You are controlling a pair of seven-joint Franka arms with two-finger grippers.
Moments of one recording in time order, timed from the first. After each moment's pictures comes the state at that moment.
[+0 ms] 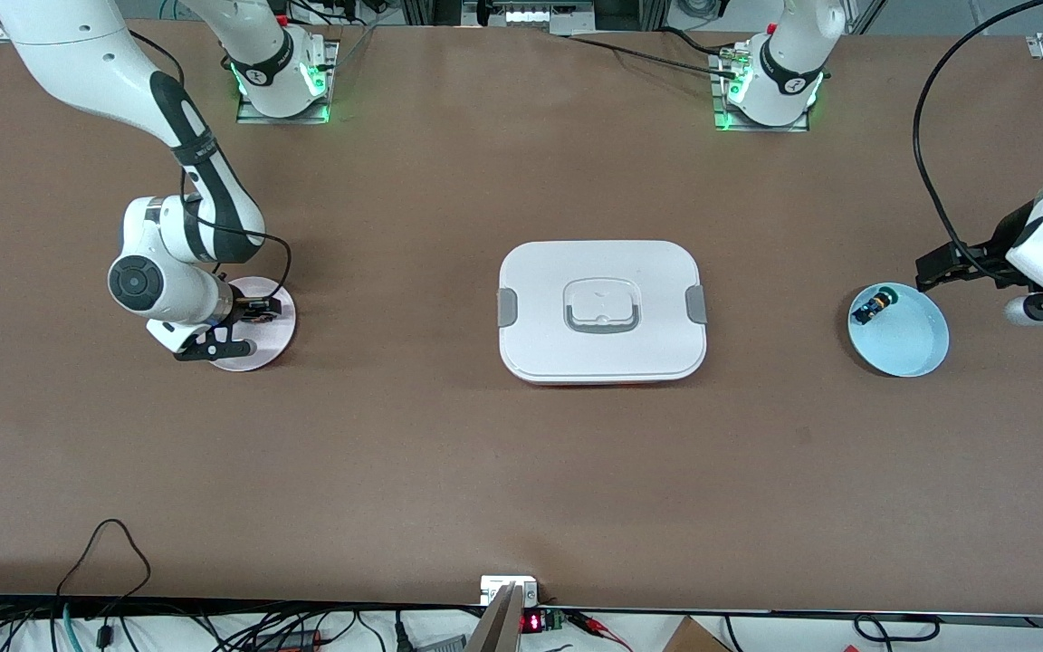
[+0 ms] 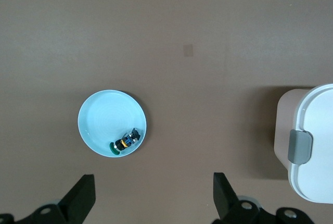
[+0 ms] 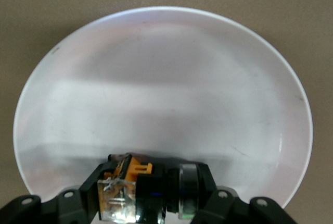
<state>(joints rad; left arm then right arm) 0.10 0.14 -0.10 -1.57 0.06 1.66 -0.05 0.08 0.47 -0.03 -2.11 -0.04 2.38 -0.03</state>
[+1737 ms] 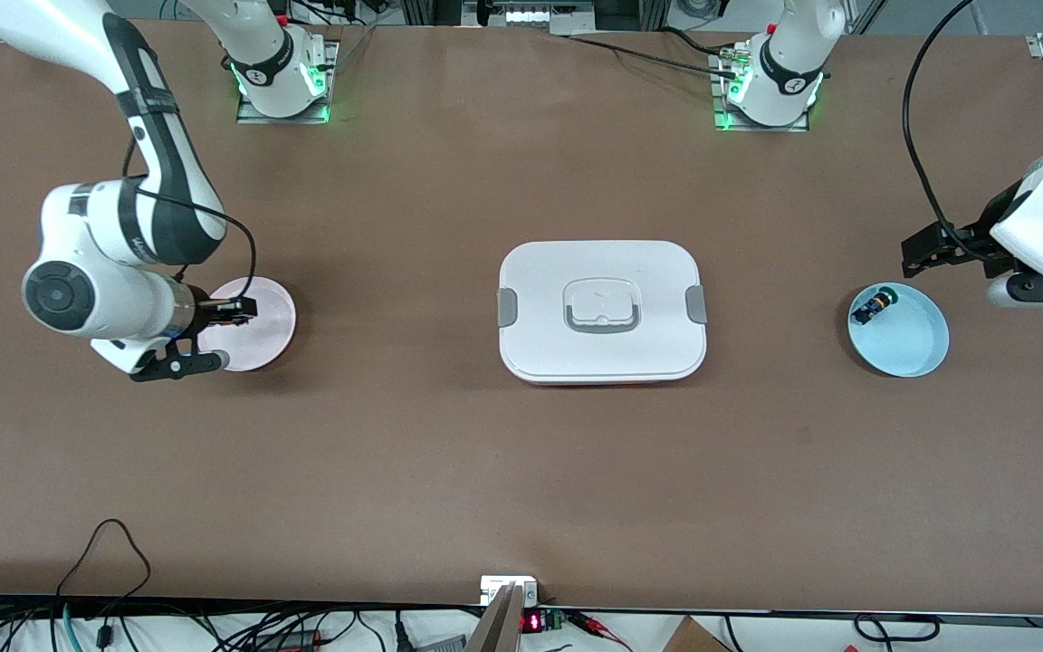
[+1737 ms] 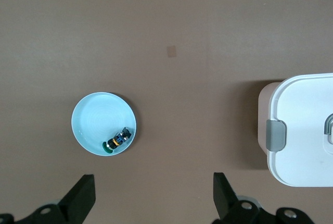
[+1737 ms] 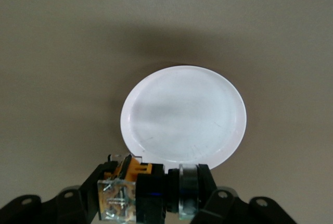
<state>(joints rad) 0.10 0.14 -0.16 -1.50 0.06 1.59 -0.06 0.09 0.39 0.01 -1.73 -0.02 1.86 -0.05</state>
